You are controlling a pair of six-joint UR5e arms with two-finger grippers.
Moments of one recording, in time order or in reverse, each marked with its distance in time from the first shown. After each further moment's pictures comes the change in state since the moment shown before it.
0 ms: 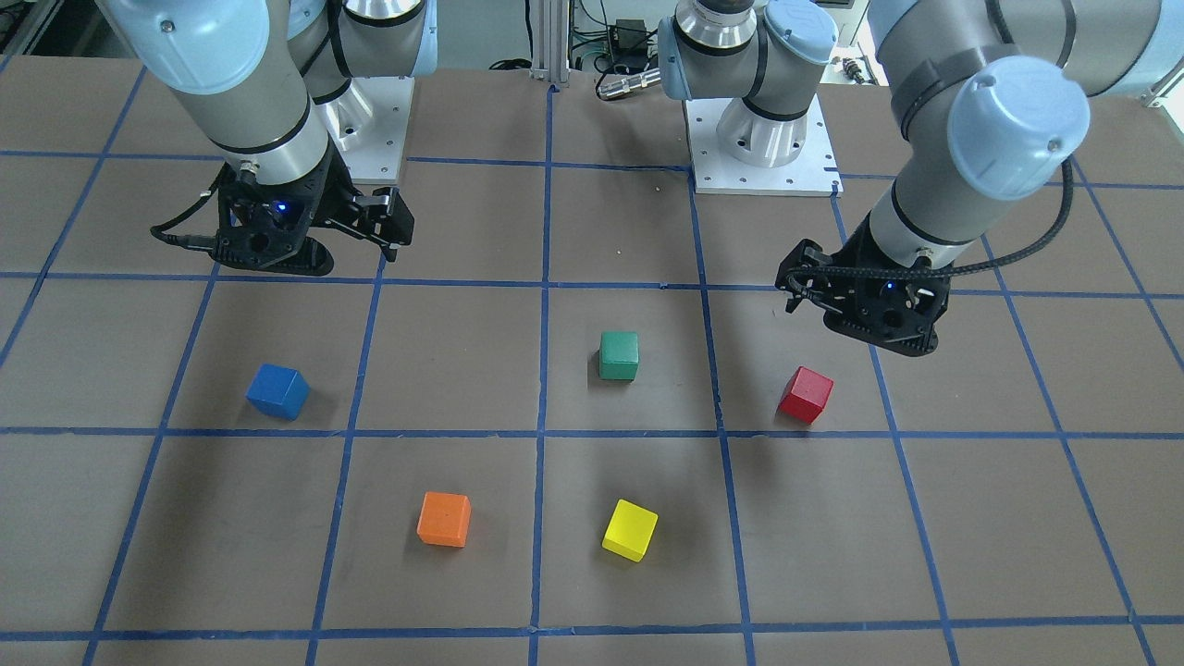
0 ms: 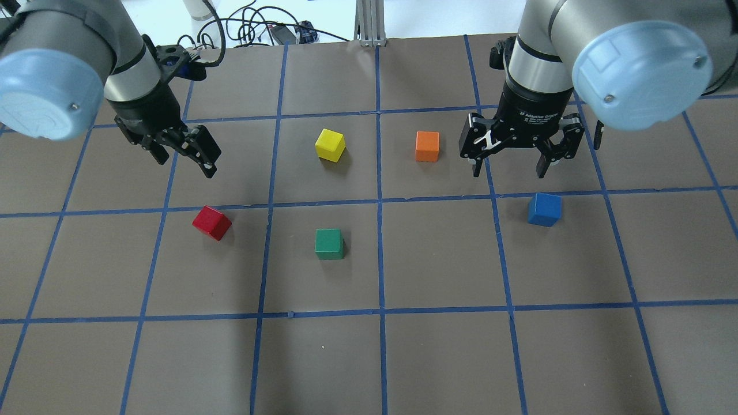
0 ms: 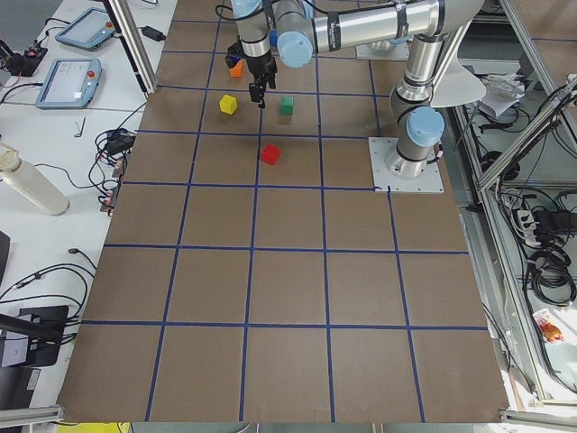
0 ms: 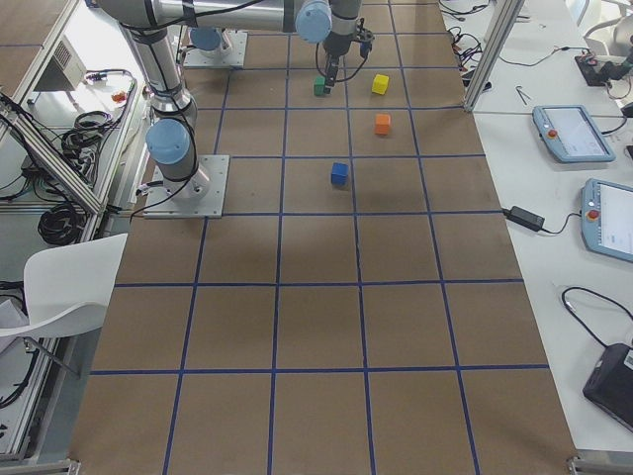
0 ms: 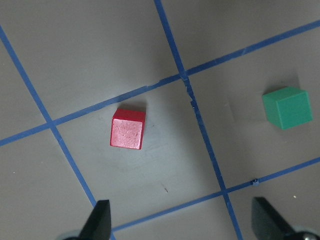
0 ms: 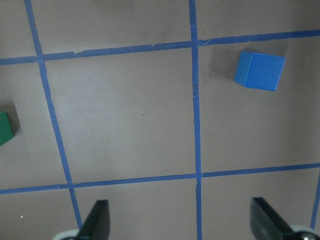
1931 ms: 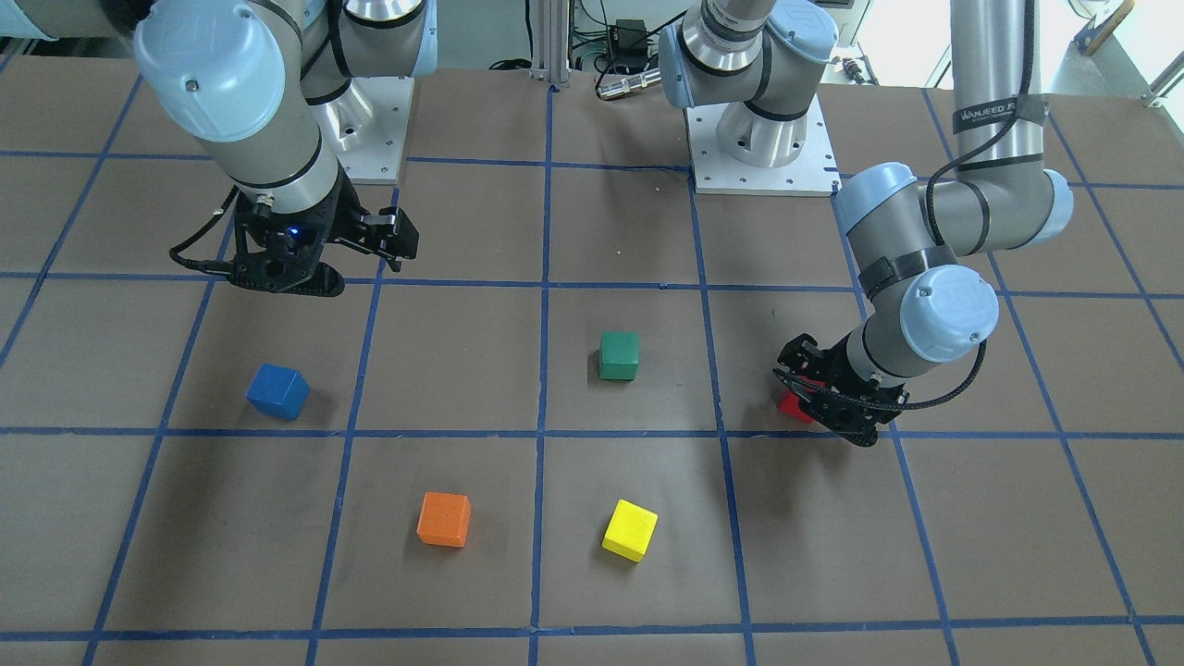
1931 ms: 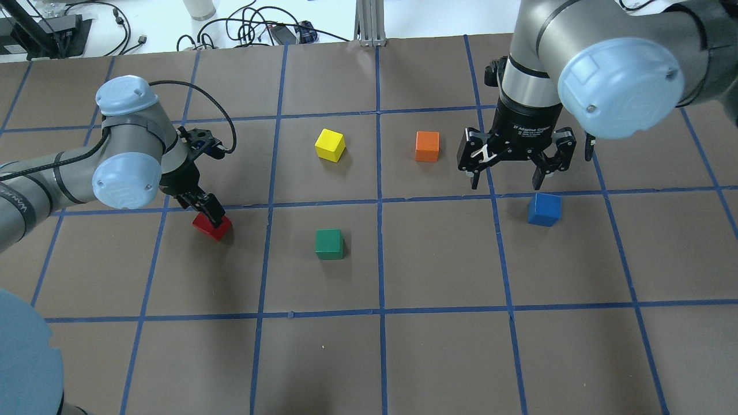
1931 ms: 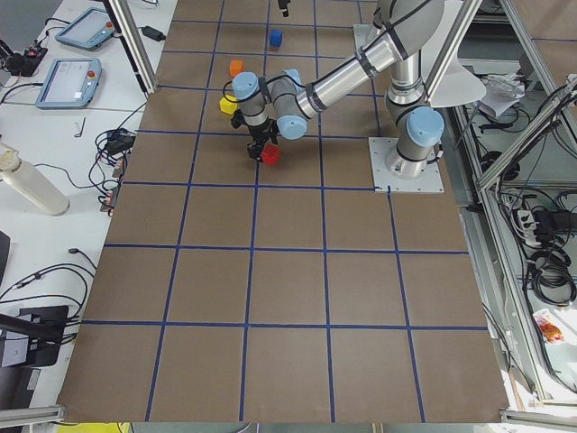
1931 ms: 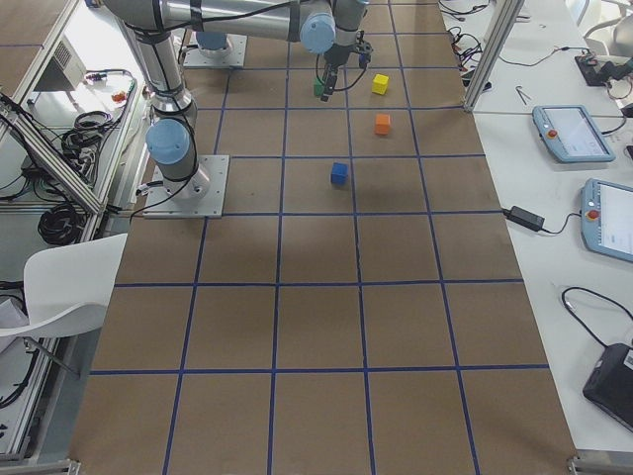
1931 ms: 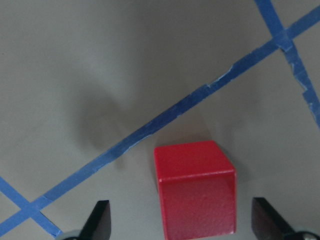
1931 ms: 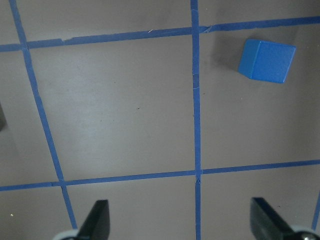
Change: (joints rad) left arm 0.090 -0.223 -0.207 0.351 0.027 0.311; right arm 0.000 0.021 0.036 -0.013 -0.003 -0.001
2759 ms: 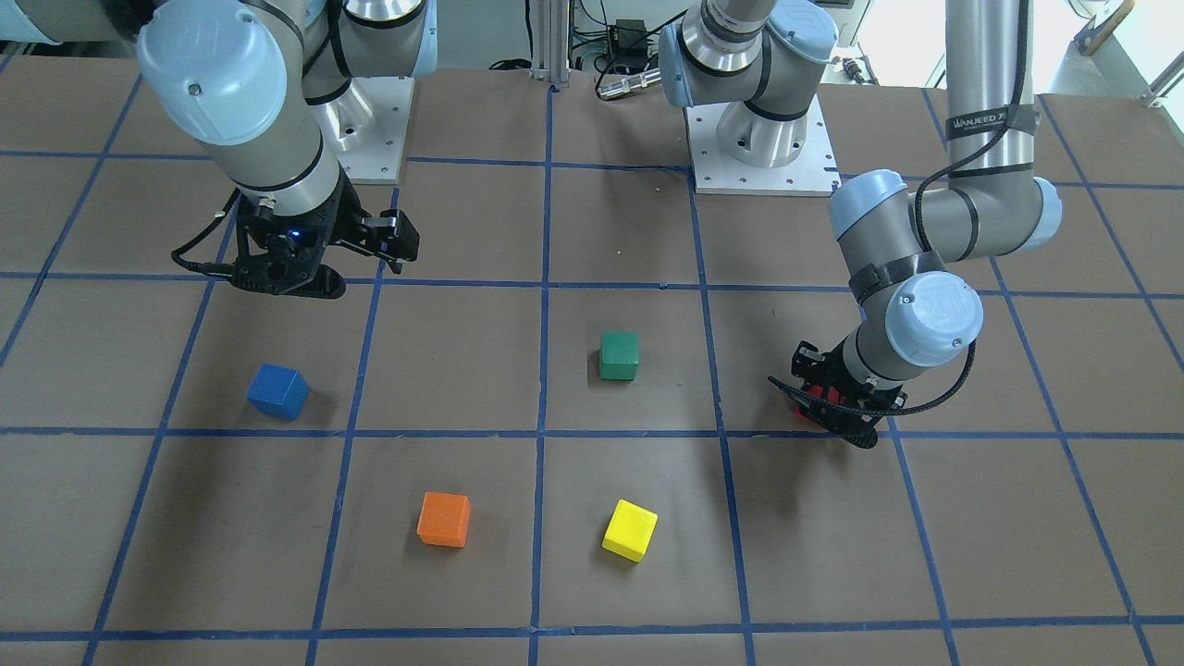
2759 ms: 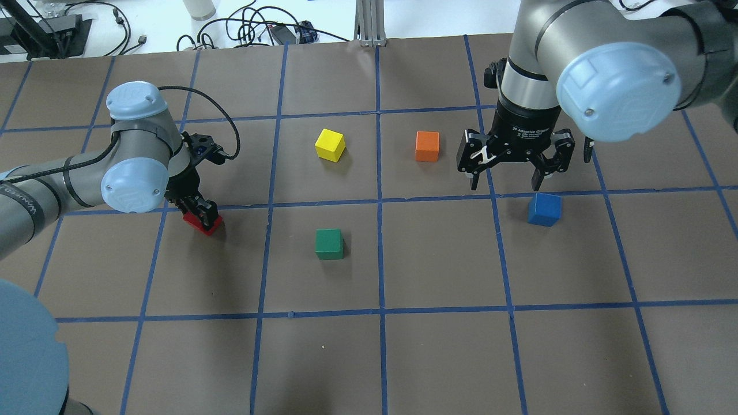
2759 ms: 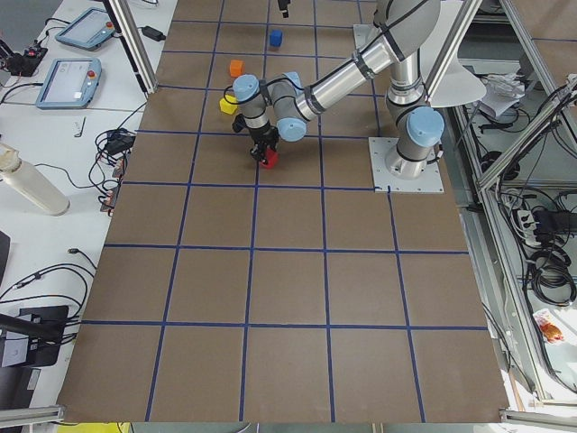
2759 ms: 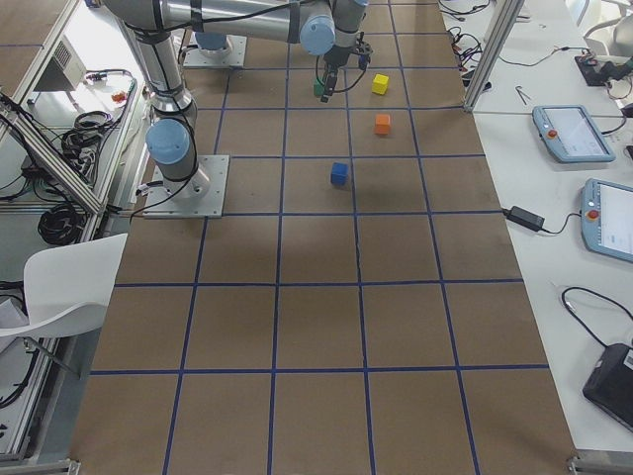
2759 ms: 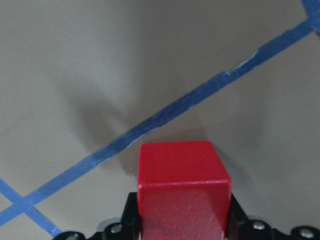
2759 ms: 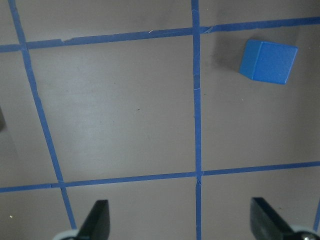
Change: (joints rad) left arm -0.010 -0.006 -0.007 0.031 0.074 -0.040; right arm 0.000 0.000 0.006 -0.008 0.000 0.000
